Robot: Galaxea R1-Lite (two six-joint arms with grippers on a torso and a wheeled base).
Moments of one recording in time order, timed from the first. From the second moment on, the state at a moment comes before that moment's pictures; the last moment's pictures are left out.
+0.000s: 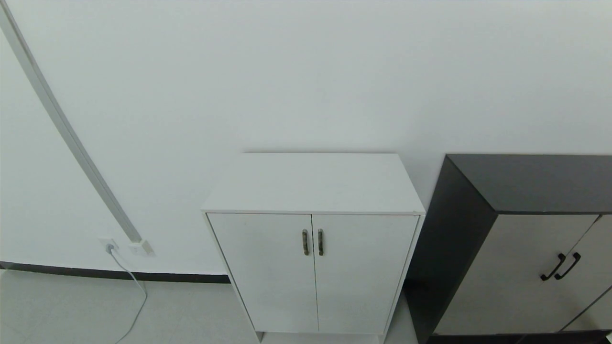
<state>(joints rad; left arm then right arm) 0.00 0.00 0.00 0.00 0.00 0.00 -0.05 0.51 0.00 -0.13 0.08 0.08</state>
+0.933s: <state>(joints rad) 0.00 0.00 0.00 0.00 0.00 0.00 0.05 0.23 0.00 -0.03 0.03 0.02</state>
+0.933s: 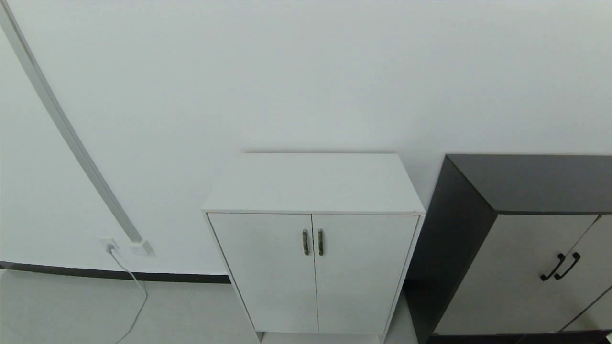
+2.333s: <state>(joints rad) 0.00 0.00 0.00 0.00 0.00 0.00 0.00 0.00 0.00 0.00 -0.03 0.02</state>
